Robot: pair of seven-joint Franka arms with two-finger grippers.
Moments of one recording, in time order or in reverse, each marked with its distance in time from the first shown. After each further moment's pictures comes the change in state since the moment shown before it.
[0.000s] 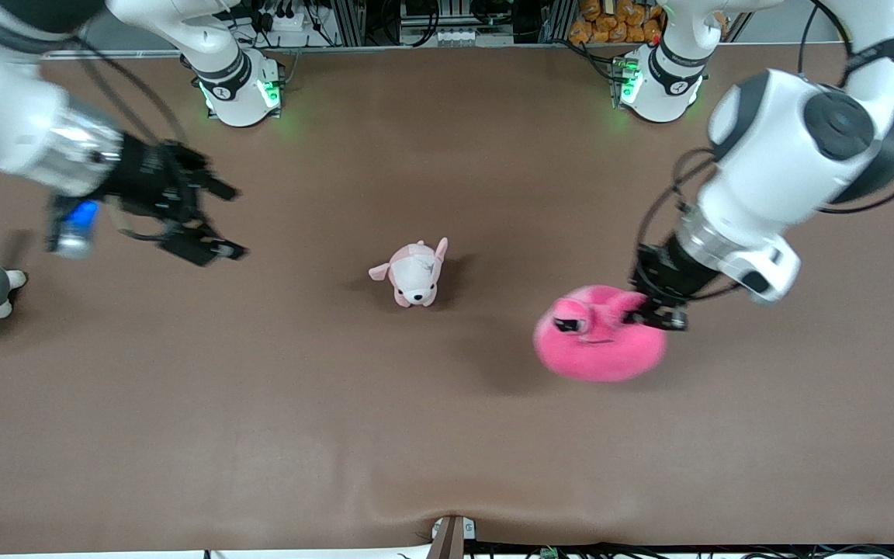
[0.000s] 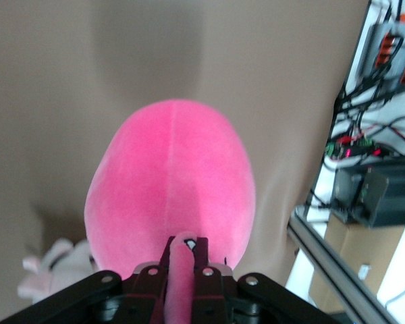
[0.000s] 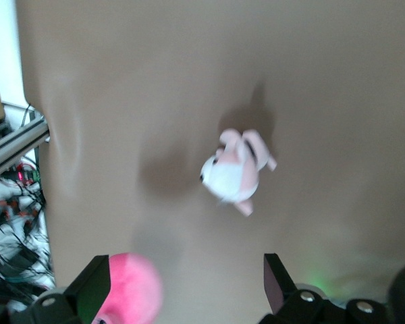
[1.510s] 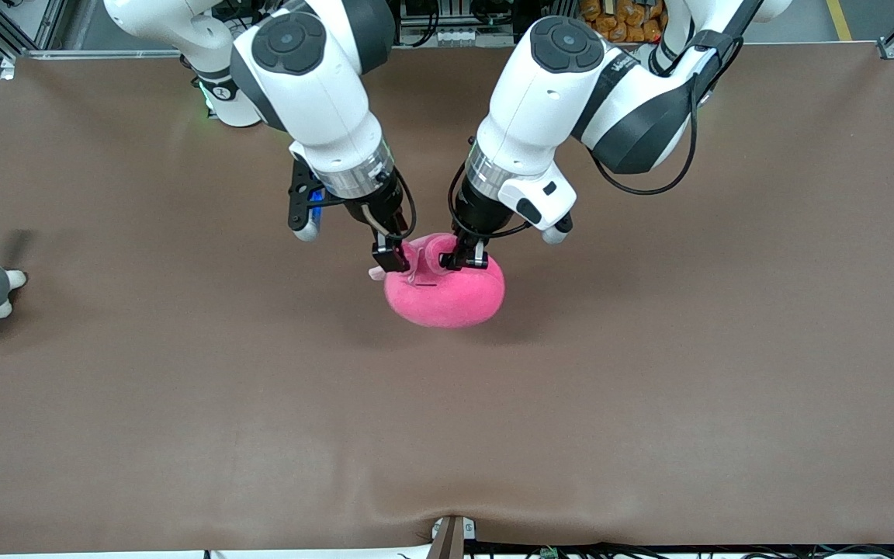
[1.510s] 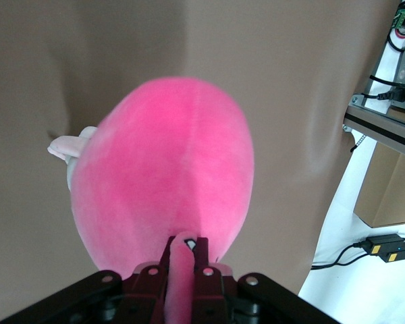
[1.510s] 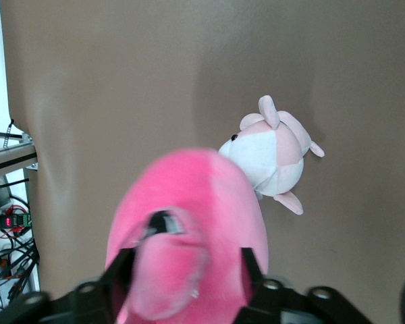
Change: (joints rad) left arm -0.332 0.149 0.009 0.175 0.105 0.034 -0.286; right arm 0.332 0.161 -0.004 -0.003 -0.391 0.257 0.443
